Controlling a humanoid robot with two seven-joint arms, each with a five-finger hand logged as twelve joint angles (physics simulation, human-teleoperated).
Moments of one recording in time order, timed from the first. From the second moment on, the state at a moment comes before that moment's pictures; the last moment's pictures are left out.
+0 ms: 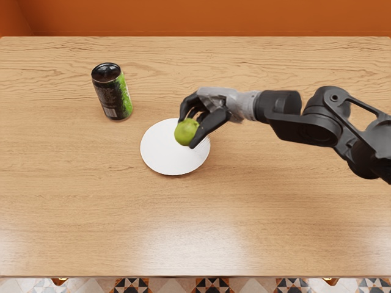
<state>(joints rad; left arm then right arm) -0.04 0.00 0.39 -0.15 0.01 -0.02 -0.04 0.92 -0.31 0.72 1.32 -0.79 0.33 -0.49</state>
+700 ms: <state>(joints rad) -0.04 0.00 0.39 -0.15 0.01 -0.02 -0.04 0.97 -0.14 0.59 1.10 -0.92 0.26 -0.31</state>
